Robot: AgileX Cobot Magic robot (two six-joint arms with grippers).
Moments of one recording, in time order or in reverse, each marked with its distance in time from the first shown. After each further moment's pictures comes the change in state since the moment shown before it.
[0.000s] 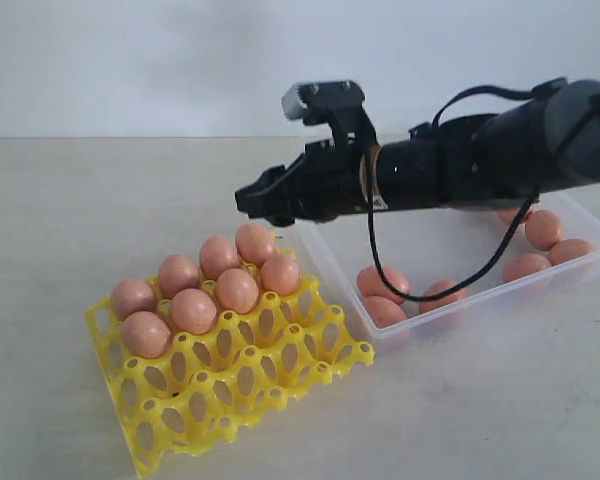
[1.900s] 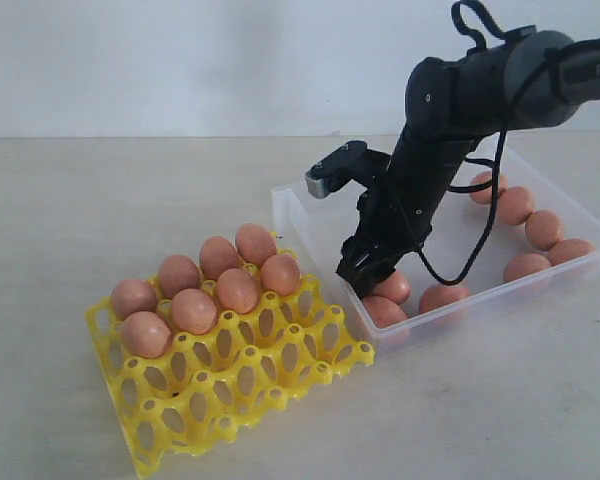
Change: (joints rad) left arm 0.000 0.000 0.000 0.000 0.000 0.000; right arm -0.060 0.160 -0.338 1.395 1.358 -1.816
